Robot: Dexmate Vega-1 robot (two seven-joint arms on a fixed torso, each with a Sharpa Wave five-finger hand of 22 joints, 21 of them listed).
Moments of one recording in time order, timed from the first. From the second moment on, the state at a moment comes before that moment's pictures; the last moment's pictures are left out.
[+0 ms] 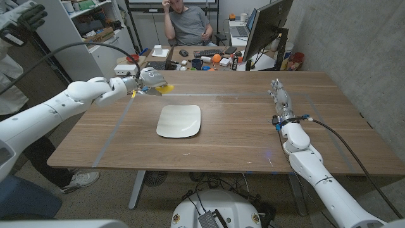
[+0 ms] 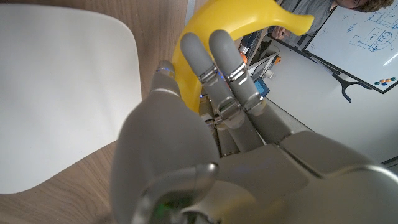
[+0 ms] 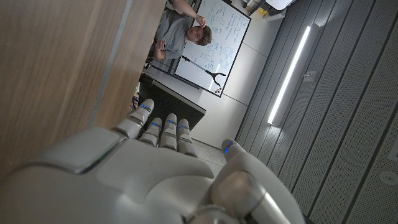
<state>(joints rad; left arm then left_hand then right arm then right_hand) 0.44 1.06 0.72 -1.51 1.10 -0.38 0.18 1.20 0.07 0.02 -0.05 0.37 0.87 0.12 0.28 0.21 0.95 0.04 0.46 0.27 1.39 -0.21 0.50 0.40 1.09 -0.20 1.04 0.20 -1.05 -0.36 -0.18 -1.50 0.32 0.30 -0.18 0.05 0.09 0.30 0.15 0.33 0.11 0.05 0.19 0.18 0.10 0.05 0.19 0.19 -0.04 -0.03 0.19 0.19 0.15 -0.04 0.20 0.17</state>
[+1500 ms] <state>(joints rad) 0.49 1.03 0.64 -1.55 0.91 -0.62 0.06 1.20 0.07 0.00 -0.03 0.37 0.89 0.12 0.27 0.22 0.96 0.05 0.46 0.28 1.38 -0.21 0.50 0.40 1.09 -0.19 1.04 0.19 -1.04 -0.35 -0.19 -1.48 0.34 0.31 -0.16 0.05 0.09 0.30 0.15 0.33 0.12 0.05 0.19 0.18 0.11 0.06 0.19 0.19 -0.03 -0.02 0.19 0.19 0.15 -0.04 0.20 0.17</state>
